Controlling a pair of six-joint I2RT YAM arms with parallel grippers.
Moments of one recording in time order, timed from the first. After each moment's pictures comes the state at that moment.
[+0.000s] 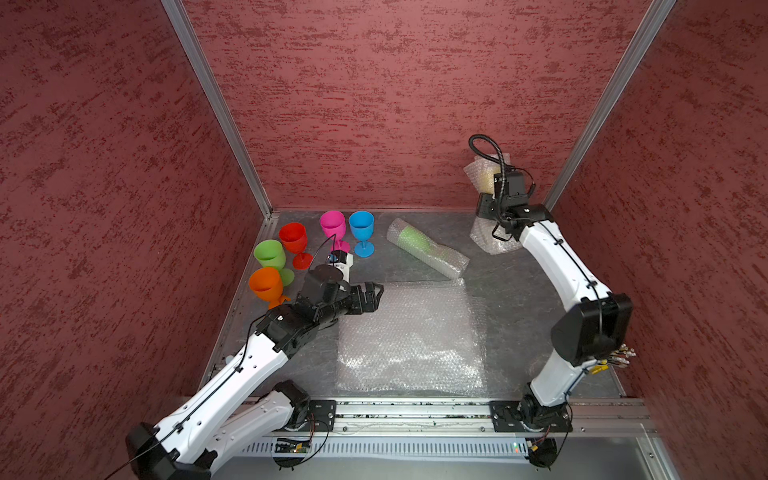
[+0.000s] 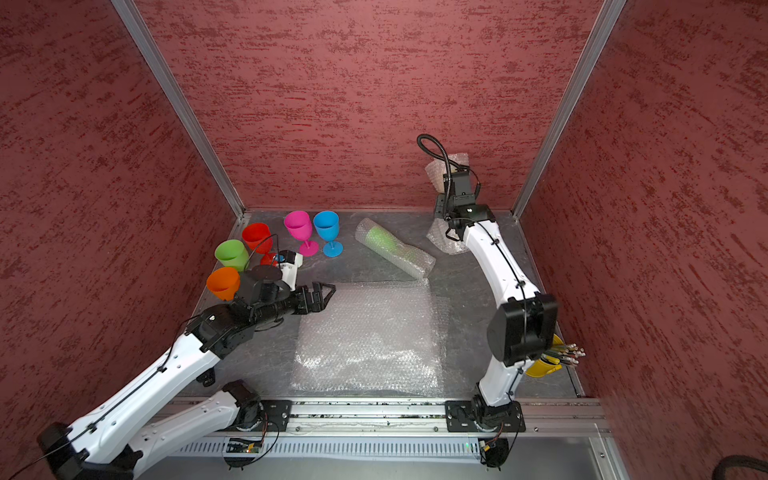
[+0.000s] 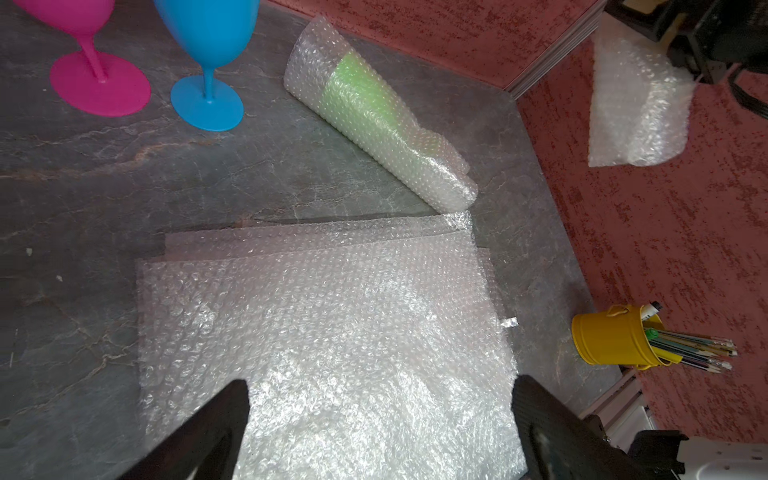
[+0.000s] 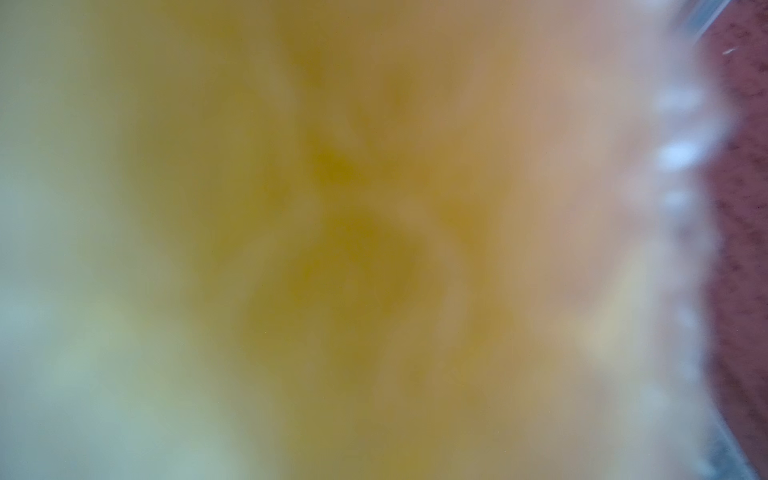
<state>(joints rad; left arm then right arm) -0.60 0.86 0.88 -0.60 0.04 -0.60 0.23 1.63 1.64 -0.58 0.20 0.37</state>
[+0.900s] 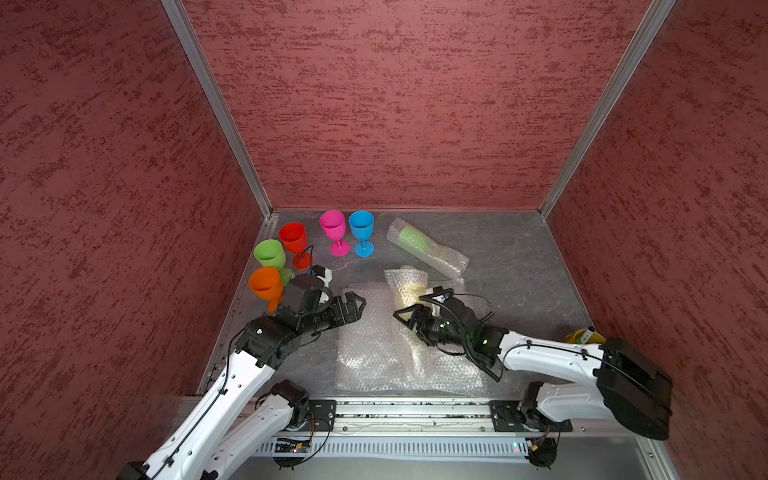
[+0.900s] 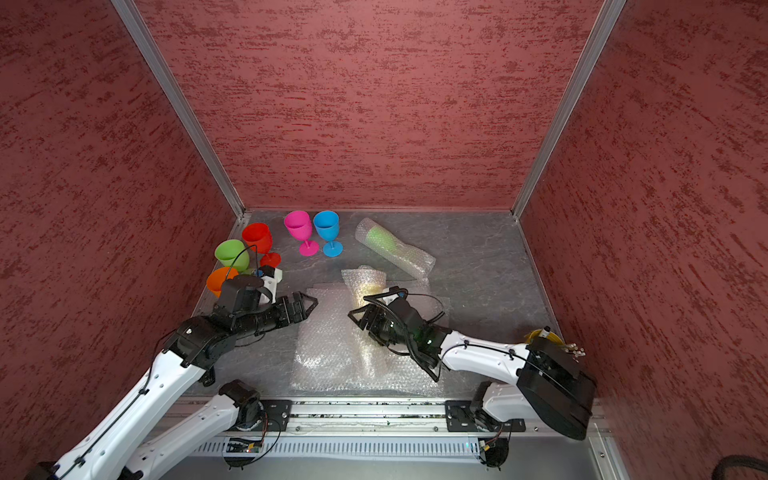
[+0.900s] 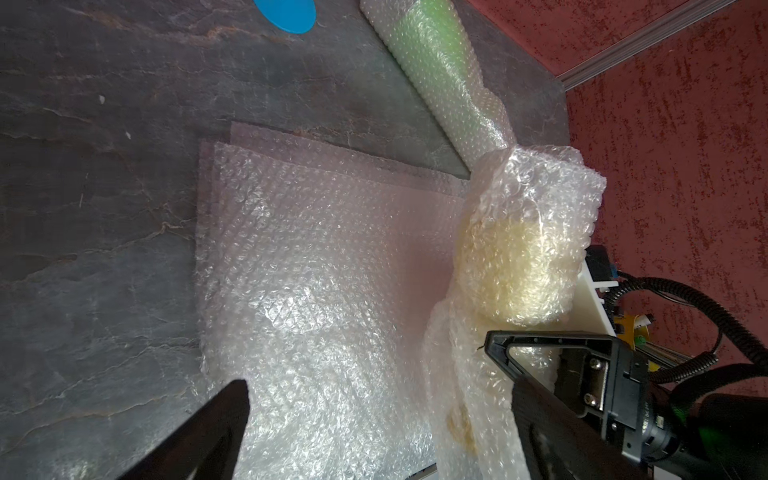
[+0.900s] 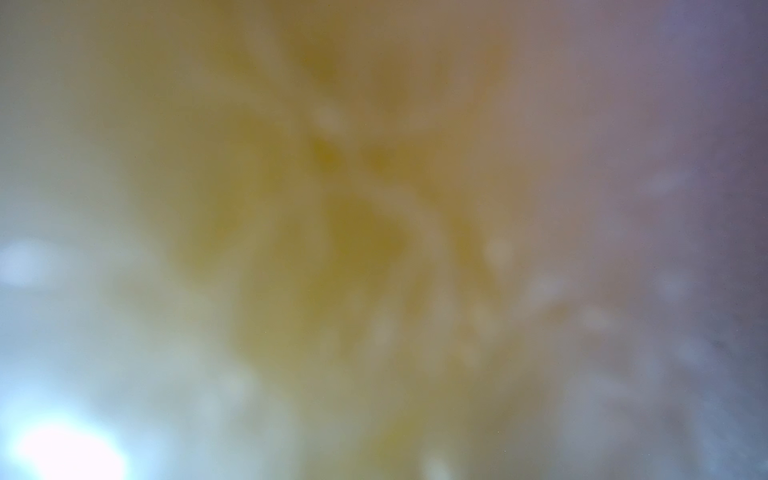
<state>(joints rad) -0.46 0.76 0.84 -0.82 0.17 -0.72 0.97 1.33 0.56 0.36 -0.12 1.48</state>
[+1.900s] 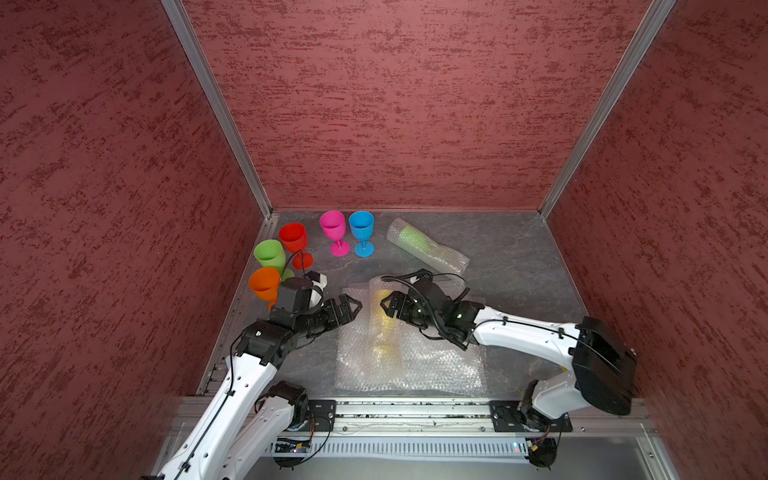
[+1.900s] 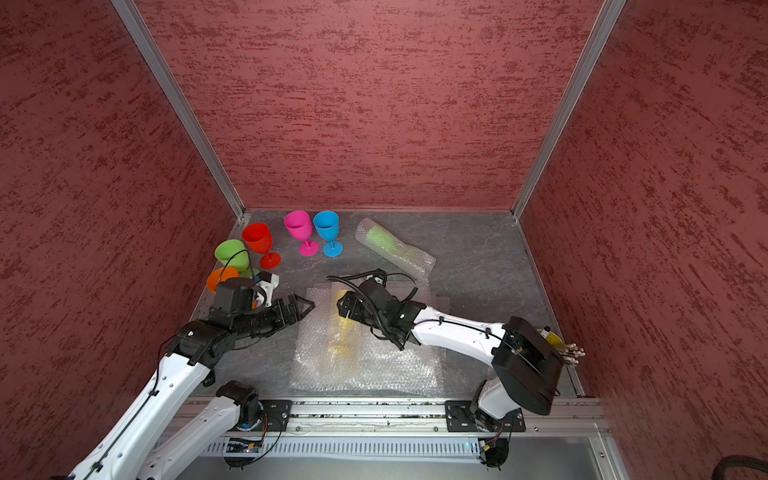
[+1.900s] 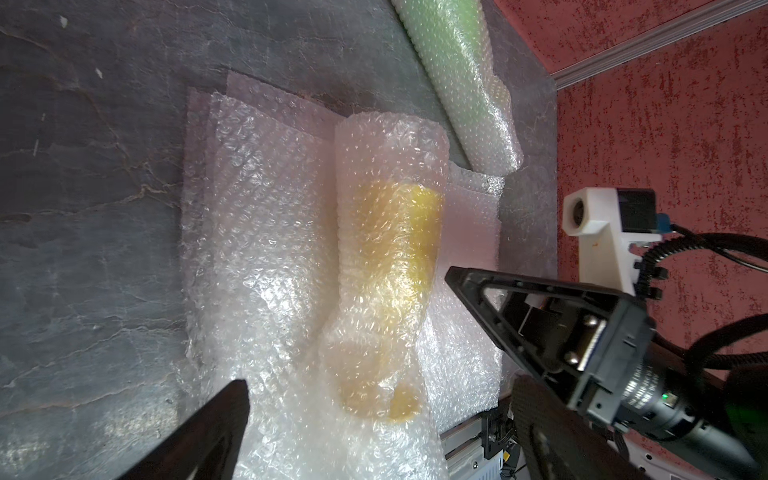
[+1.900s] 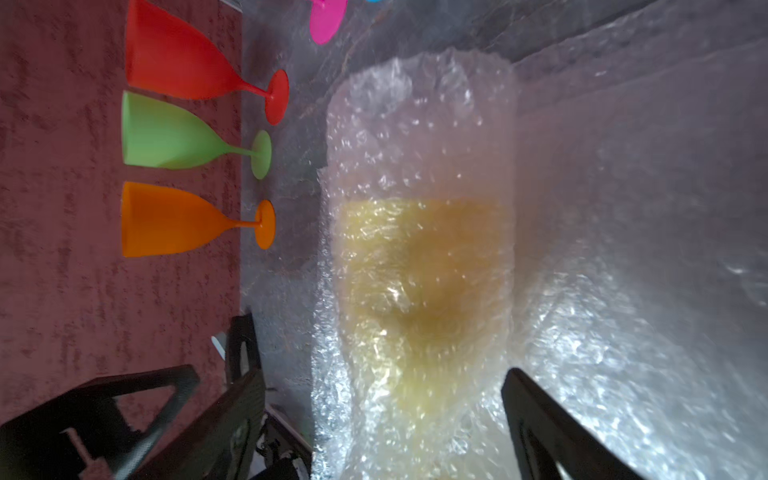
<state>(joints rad) -0.30 0.74 0.75 -0.79 0.36 -0.70 0.97 1.56 0.95 -0.11 0.00 1.14</state>
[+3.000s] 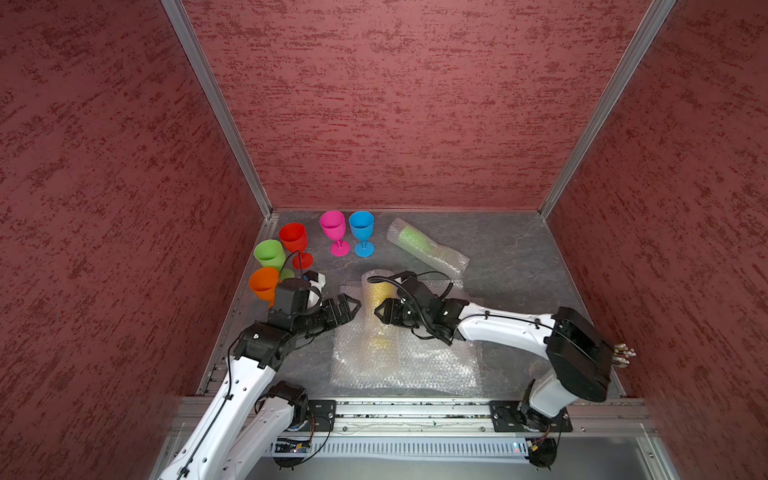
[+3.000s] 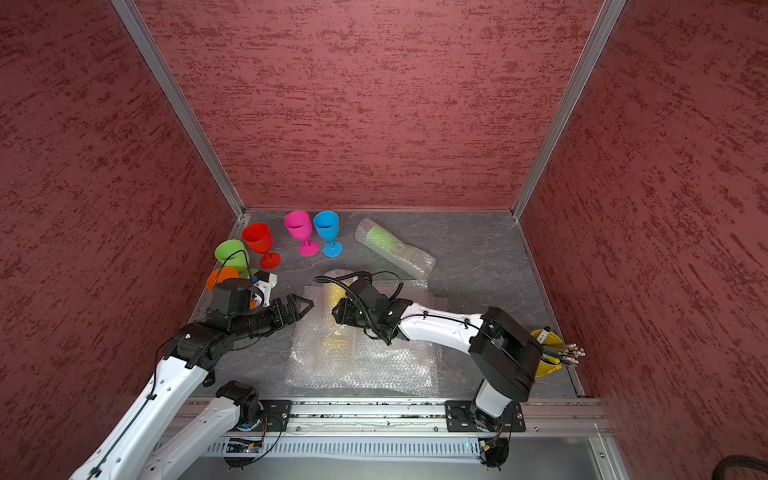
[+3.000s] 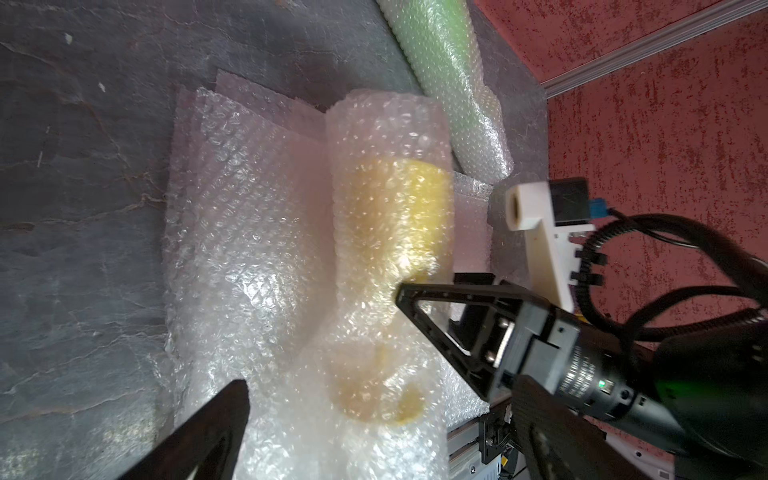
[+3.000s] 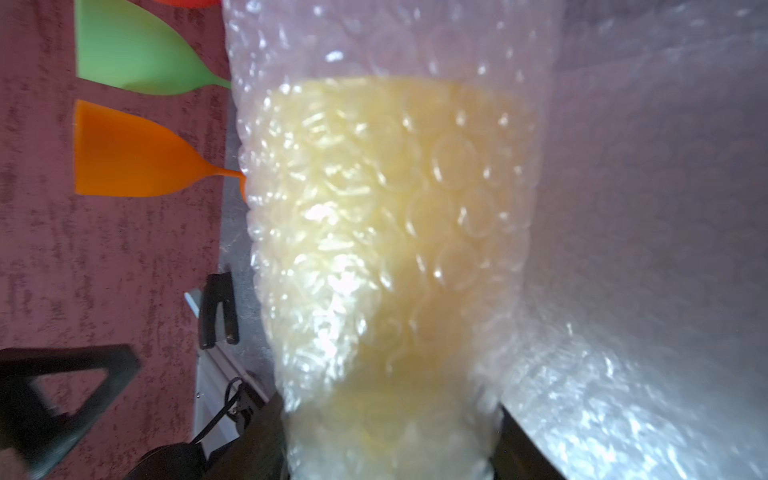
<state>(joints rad) -0.29 0.72 0.75 -0.78 0.36 -0.70 0.98 1.58 1.00 -0.11 -0.07 1.04</state>
